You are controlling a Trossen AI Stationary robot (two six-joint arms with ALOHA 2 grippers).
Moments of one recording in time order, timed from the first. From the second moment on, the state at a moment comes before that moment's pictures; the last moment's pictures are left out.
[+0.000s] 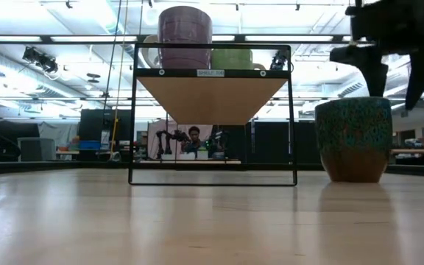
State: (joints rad) left arm -0.68 1.32 1.40 -1.07 -0.28 -0.86; right arm 0.35 1.39 1.02 -1.21 0.22 -0.14
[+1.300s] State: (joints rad) left arm -0.68 1.32 1.40 -1.06 -0.30 -0.87; right arm 0.23 1.40 1.47 -1.31 0.04 0.56
